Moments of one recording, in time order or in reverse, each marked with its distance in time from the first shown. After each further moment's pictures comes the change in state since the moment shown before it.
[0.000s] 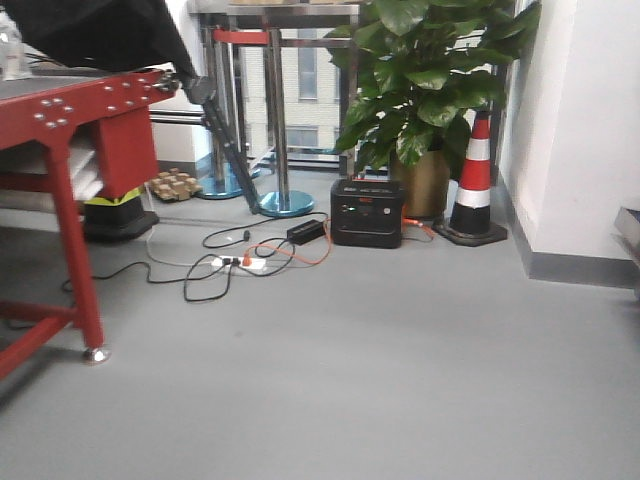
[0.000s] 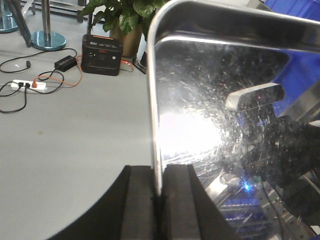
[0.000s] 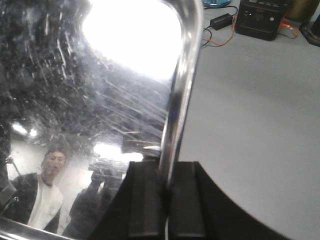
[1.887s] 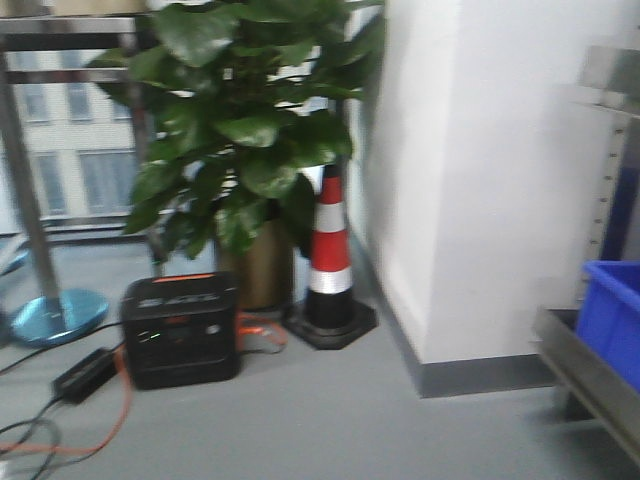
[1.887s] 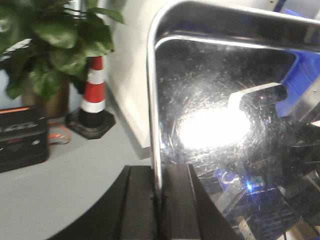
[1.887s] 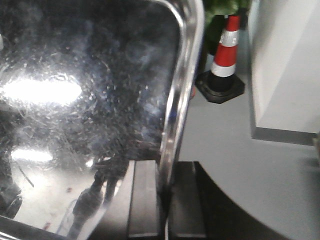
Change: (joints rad) left arm 0.000 0.000 0.000 0.008 -0.004 0.000; right arm 0.000 0.000 0.000 -0.002 -0.010 0.000
